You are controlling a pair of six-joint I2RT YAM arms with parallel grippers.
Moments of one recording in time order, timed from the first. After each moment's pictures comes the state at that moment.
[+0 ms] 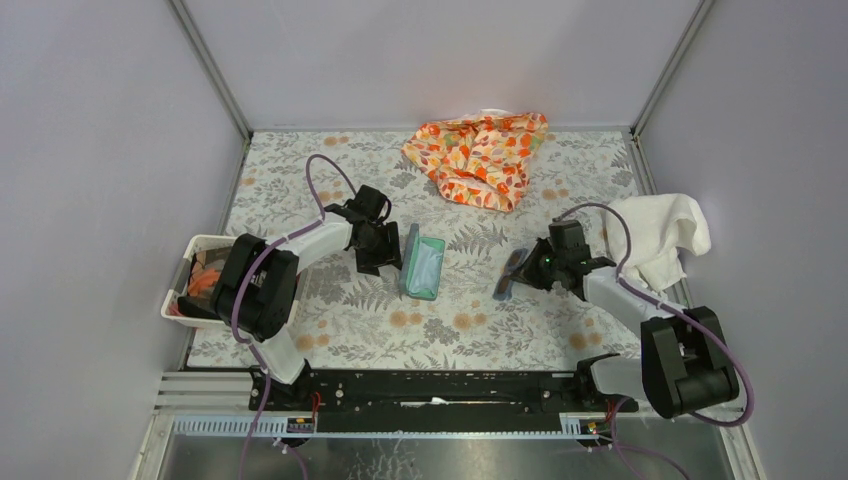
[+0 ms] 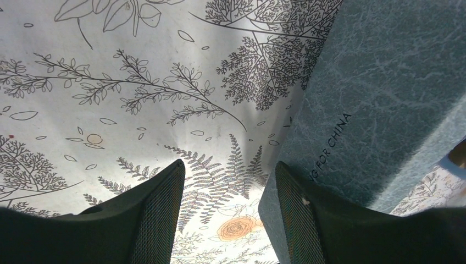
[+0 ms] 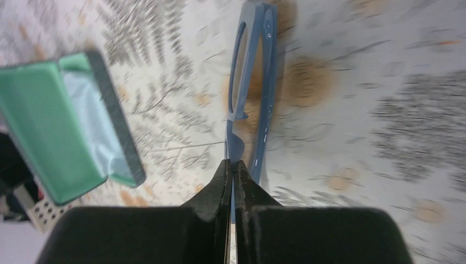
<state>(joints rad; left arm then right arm) -0.41 1.72 1.05 -0.55 0.20 -0.57 0.22 1.25 0.55 -0.24 -0.21 0.76</state>
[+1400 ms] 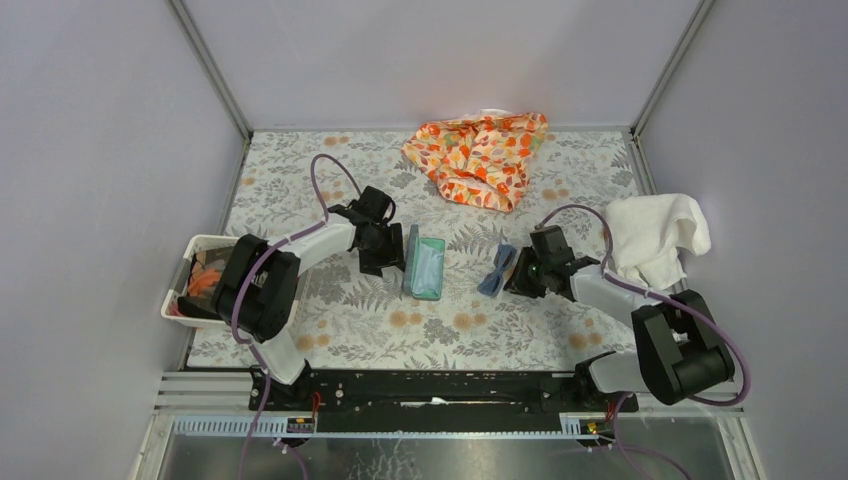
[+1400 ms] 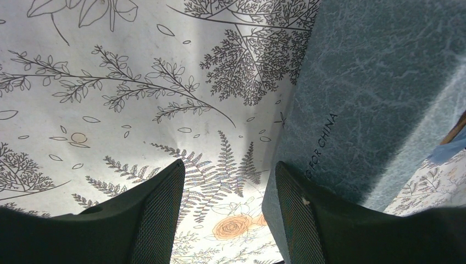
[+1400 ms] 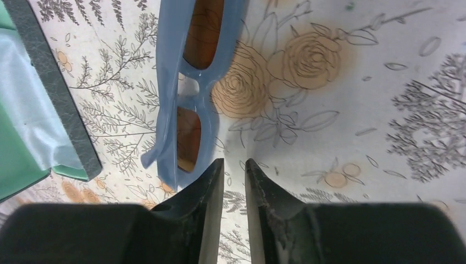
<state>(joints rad) -0.44 1.72 1.05 -0.55 0.19 -0.57 0.36 1.36 0.55 -0.20 -0.15 0.70</state>
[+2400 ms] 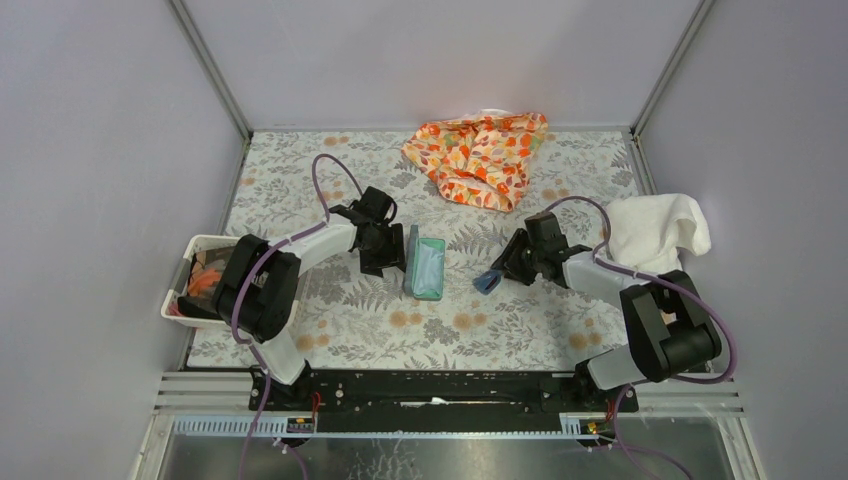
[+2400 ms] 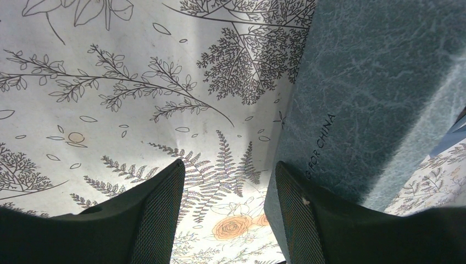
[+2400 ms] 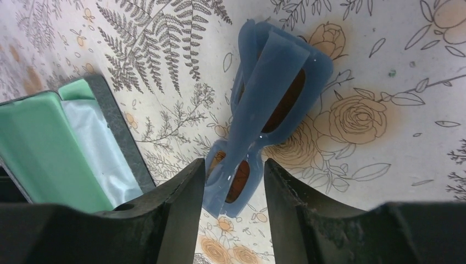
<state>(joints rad) -0.45 1.72 1.05 -0.55 0.18 -0.57 0.36 1.45 0.64 -0.14 -0.12 0.88</state>
